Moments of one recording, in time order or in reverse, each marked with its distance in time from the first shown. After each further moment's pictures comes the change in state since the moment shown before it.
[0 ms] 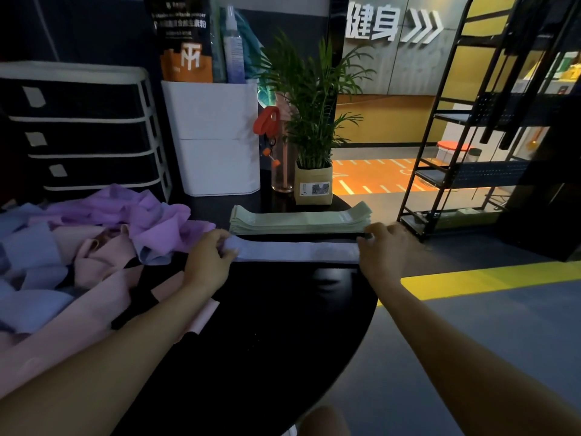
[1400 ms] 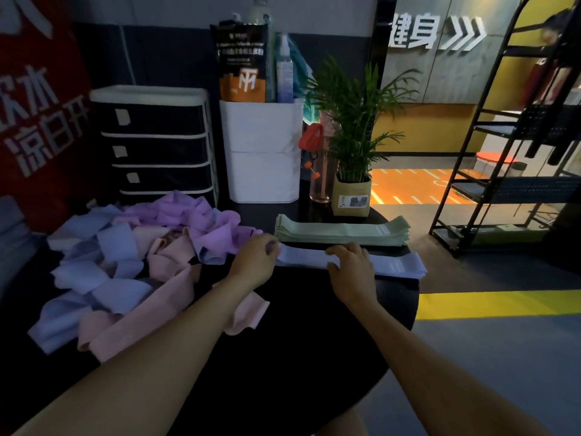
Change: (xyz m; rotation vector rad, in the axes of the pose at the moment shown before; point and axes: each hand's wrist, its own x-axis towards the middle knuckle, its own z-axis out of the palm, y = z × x) left_hand -0.003 0.023 -0.037 0.082 -0.144 0.016; right_hand -0.065 -0.084 0.023 0.009 -0.319 -0.333
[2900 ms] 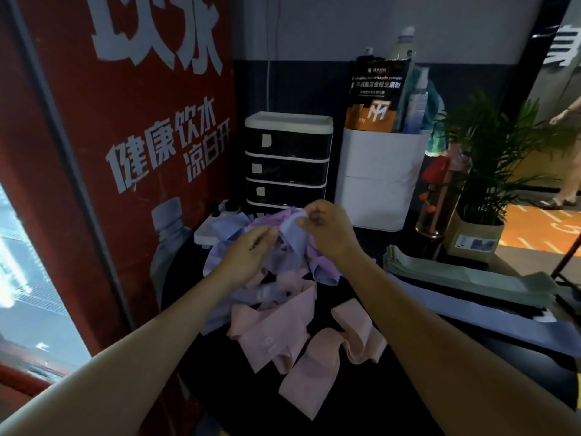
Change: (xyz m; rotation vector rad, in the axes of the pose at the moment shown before) left_hand -0.051 -0.074 -0.194 -0.309 0.144 0.009; right_hand 0.050 -0.248 0.037 0.679 -0.208 -0.321
